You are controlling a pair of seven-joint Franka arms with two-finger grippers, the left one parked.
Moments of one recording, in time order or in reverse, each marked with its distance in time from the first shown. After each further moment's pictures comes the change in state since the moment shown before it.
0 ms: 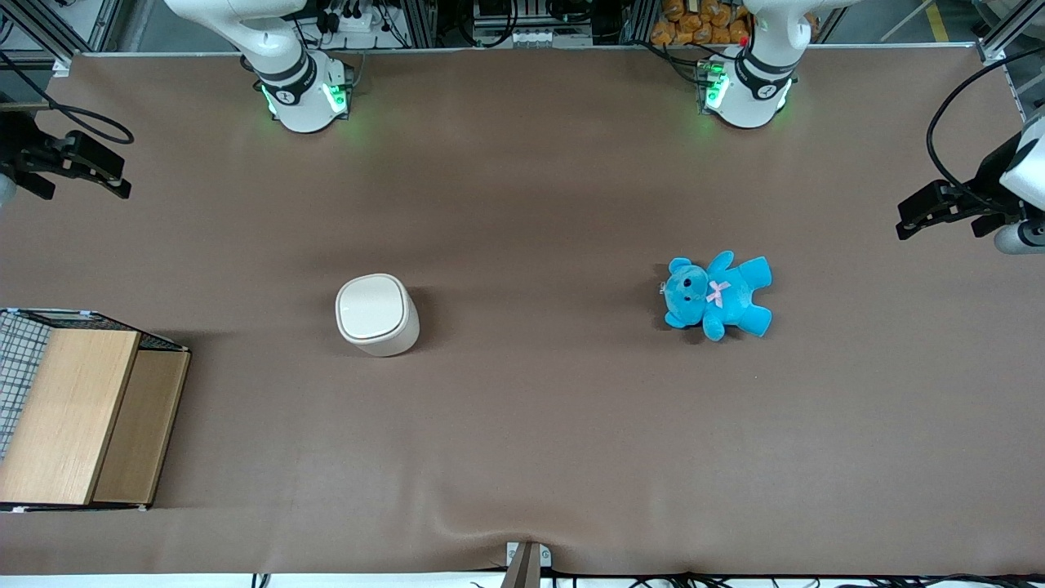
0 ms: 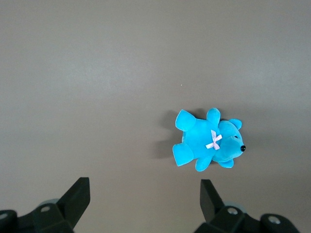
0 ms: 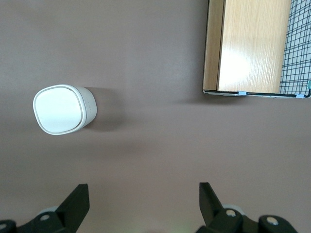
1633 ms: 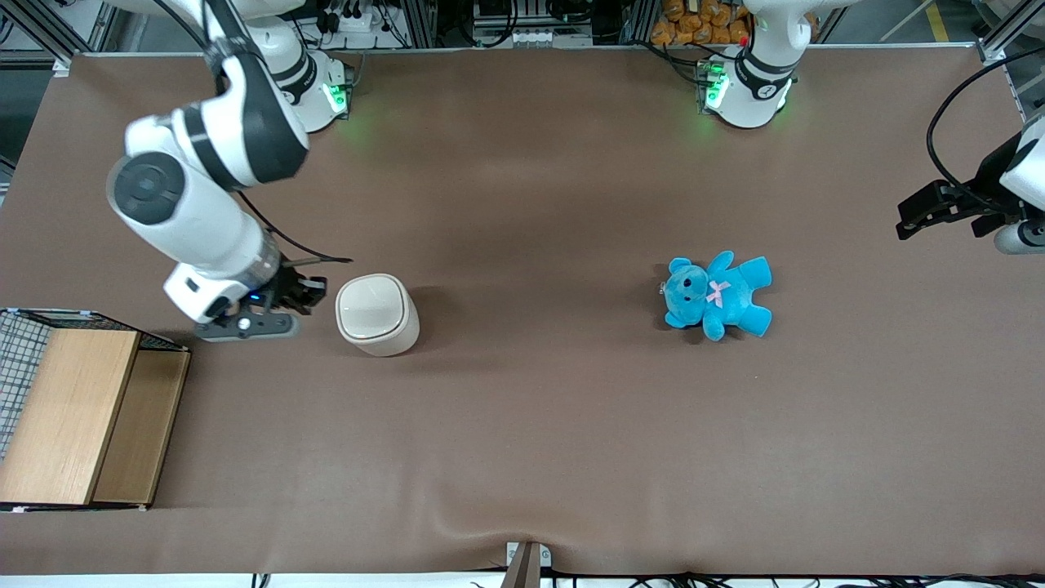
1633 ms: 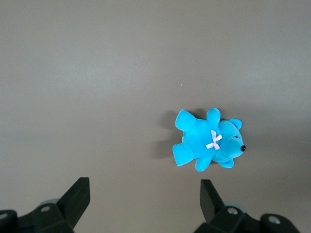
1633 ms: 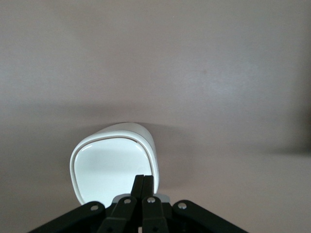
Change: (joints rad) arm 0.115 0.319 0.193 -0.194 -0.022 0.539 0.266
